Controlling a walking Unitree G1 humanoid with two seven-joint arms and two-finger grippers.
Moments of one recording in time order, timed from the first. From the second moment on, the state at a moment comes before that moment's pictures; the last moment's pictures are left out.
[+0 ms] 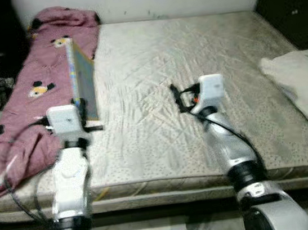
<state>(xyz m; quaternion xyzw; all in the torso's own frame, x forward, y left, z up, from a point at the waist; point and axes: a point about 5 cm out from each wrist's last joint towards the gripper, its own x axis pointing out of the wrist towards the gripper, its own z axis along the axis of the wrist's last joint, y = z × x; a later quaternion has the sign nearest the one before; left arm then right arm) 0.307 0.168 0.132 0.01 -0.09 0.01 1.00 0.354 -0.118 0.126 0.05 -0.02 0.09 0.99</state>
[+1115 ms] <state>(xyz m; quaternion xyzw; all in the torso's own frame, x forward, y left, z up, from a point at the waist) 0.307 0.169 0.133 -0.01 -0.10 0.01 0.99 0.354 -0.115 0.124 0.05 -0.01 0.10 0.99</state>
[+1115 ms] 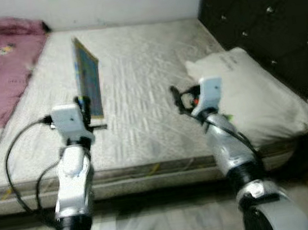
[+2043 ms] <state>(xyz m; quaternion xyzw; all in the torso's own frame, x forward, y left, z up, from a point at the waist) 0.307 0.171 0.134 -0.01 -0.11 -0.01 0.99 0.355 -0.119 0.126 0.05 -0.02 0.09 0.99</state>
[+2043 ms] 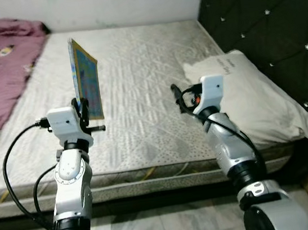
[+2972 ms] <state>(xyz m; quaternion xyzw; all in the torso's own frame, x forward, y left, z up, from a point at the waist) 0.307 0.156 0.133 -0.02 -0.10 -0.04 0.99 0.355 -0.129 0.122 0.05 -0.01 0.07 1.00</state>
